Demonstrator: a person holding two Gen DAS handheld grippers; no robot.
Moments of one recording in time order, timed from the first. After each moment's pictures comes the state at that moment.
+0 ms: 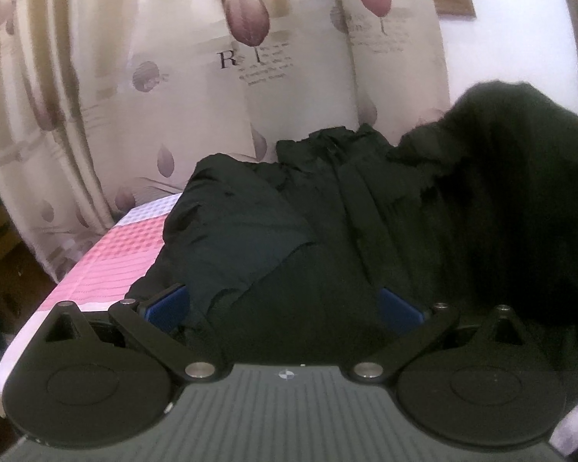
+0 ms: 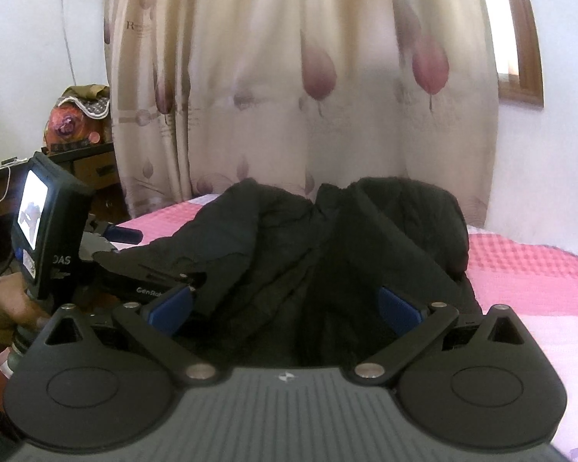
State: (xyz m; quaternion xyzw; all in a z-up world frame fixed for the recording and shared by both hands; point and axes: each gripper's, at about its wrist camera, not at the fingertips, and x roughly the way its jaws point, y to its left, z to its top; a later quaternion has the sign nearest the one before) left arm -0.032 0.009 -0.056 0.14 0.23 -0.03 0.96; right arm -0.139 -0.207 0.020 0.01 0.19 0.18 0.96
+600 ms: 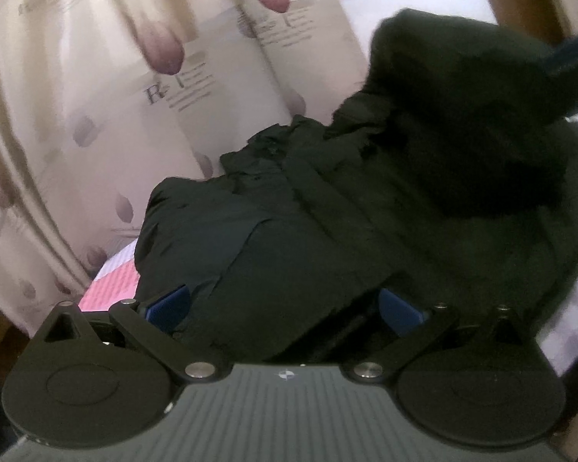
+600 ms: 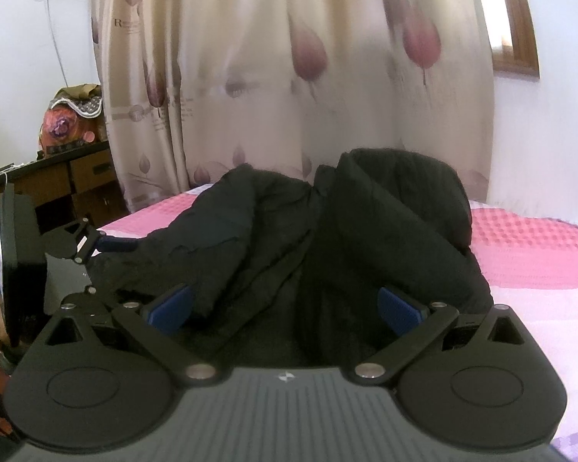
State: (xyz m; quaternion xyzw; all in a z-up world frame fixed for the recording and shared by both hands) left arm -0.057 0.004 -0.092 0.28 0.19 -0.11 0.93; right arm -0.126 -0.211 0.021 0.03 0.22 0.18 0.96
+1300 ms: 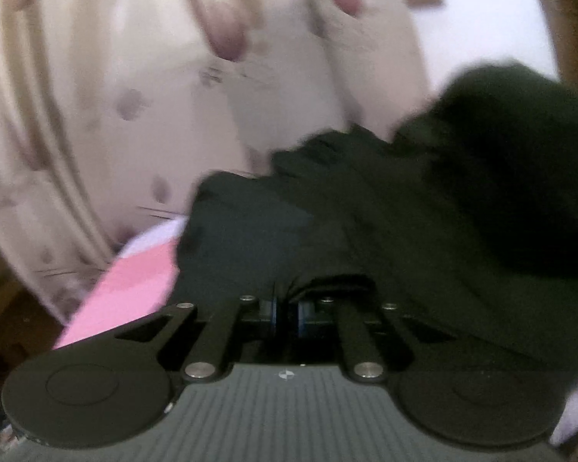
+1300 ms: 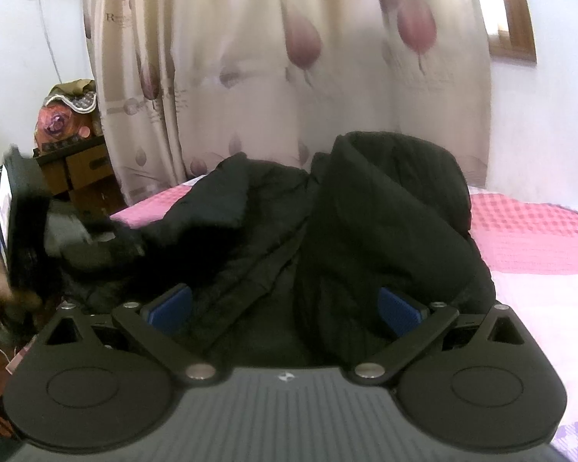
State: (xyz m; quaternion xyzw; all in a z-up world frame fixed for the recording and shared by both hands) left arm -0.015 0.036 -0.051 0.20 0.20 -0.04 0.96; right arm -0.120 -0.214 0.018 0.04 0.24 0.18 0.95
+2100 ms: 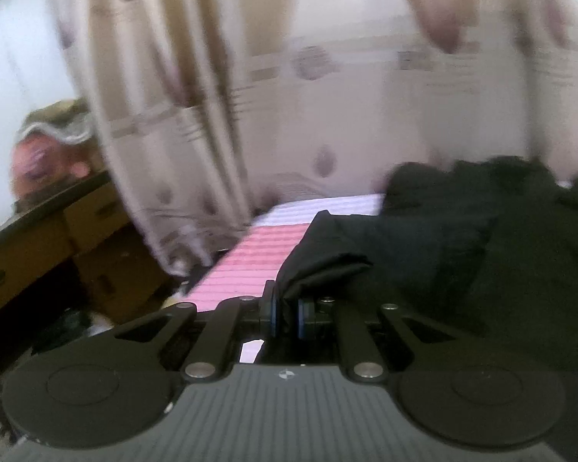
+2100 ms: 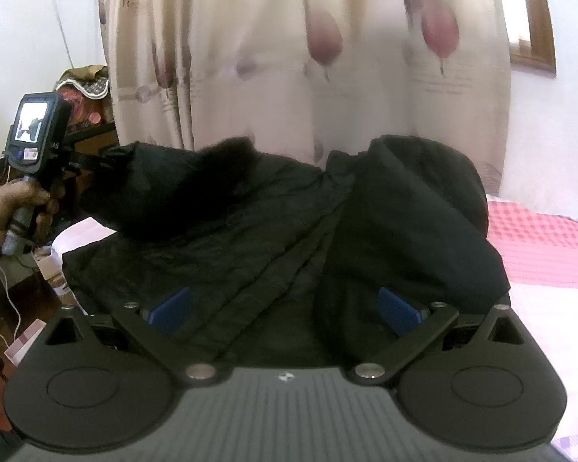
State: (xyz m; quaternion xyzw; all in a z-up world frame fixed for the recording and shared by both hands) left arm 0.048 0.171 0.005 0.10 0.22 0.16 0.96; right arm -0.119 -0.195 0.020 0.01 0.24 0.19 0.95
